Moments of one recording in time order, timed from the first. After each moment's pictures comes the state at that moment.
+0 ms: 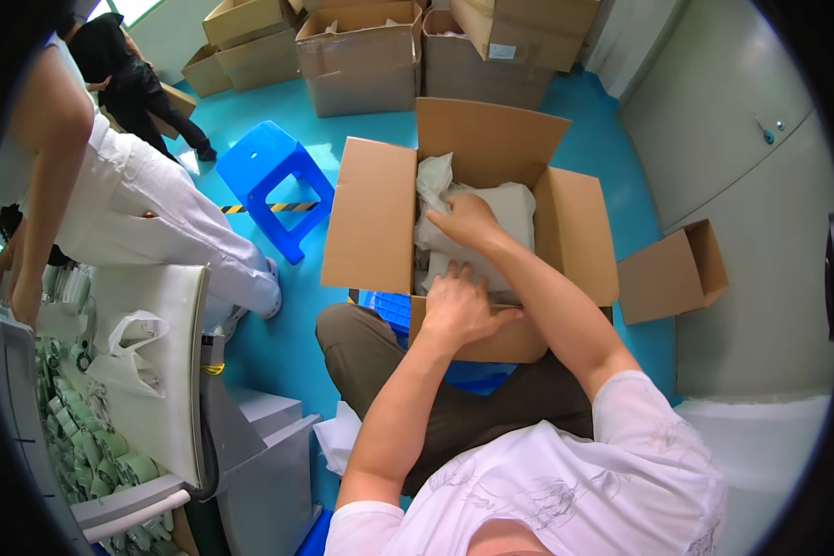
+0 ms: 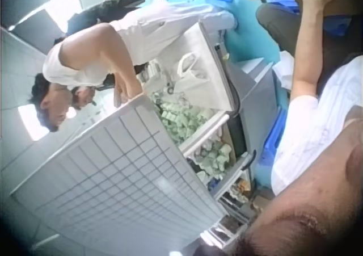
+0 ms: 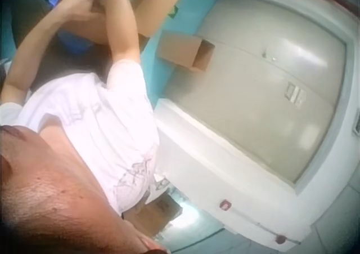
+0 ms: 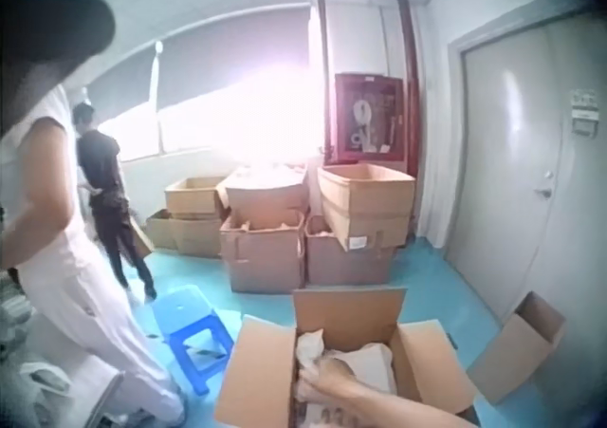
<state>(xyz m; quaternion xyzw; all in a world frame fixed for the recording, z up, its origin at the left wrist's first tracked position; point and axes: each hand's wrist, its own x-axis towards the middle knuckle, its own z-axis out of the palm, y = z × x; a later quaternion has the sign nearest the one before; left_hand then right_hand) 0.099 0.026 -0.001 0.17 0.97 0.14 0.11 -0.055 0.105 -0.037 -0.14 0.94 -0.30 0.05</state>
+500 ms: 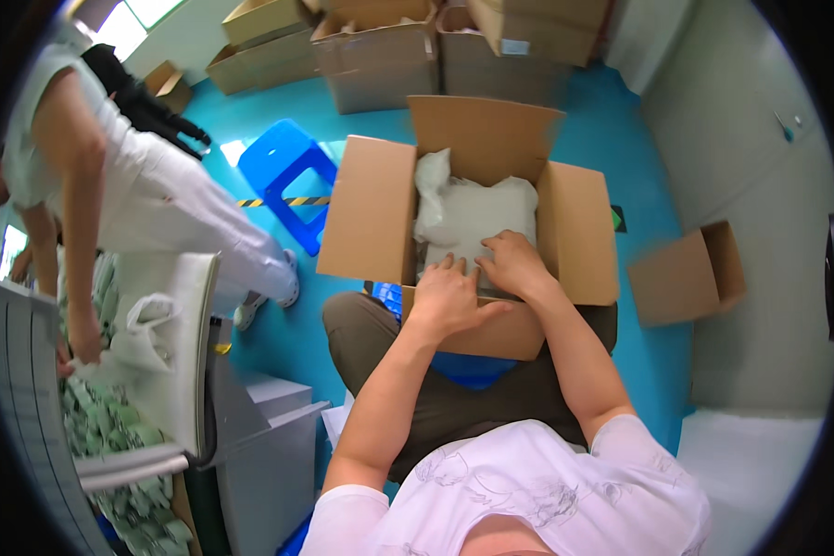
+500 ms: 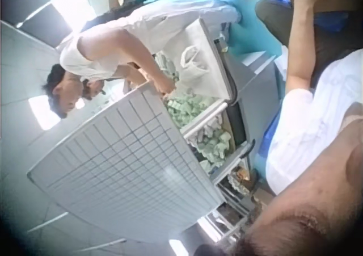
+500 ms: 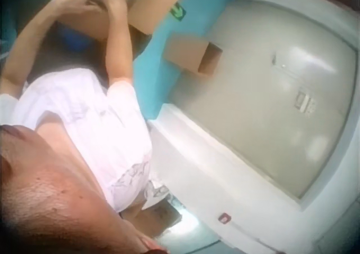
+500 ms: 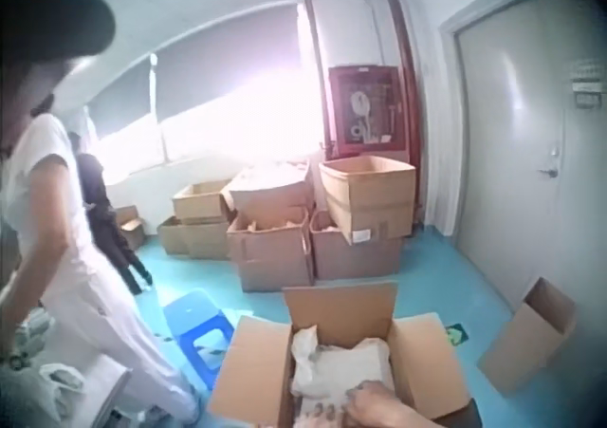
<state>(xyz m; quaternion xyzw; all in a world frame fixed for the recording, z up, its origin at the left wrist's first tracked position) 0.101 0.028 -0.017 0.19 0.97 0.14 0.01 0.026 0.196 -0.030 -0.22 0.95 -0.23 0.05</state>
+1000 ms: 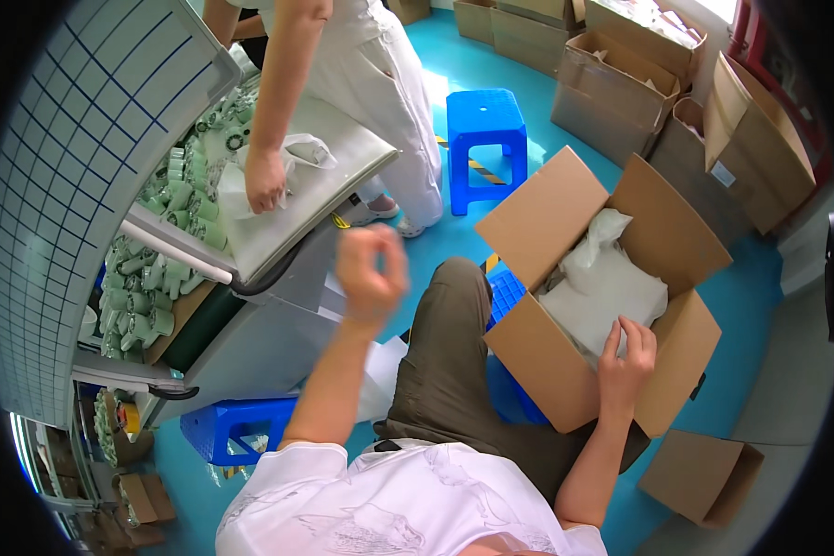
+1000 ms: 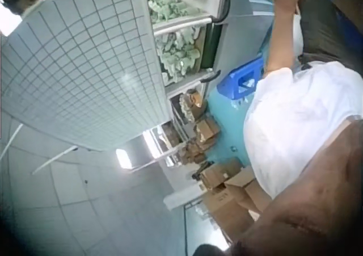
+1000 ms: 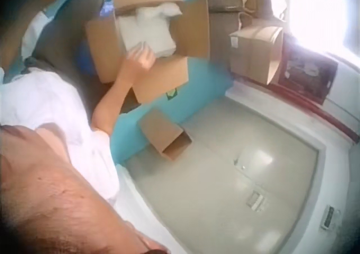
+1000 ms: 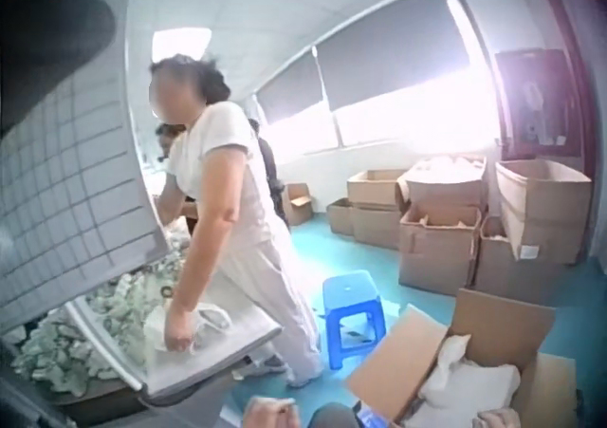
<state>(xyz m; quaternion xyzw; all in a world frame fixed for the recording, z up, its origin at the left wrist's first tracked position) 0.244 -0.135 0.055 -0.14 0.81 0.07 -0.57 0.071 0.203 0.007 -0.28 0.86 -0.34 -0.25</state>
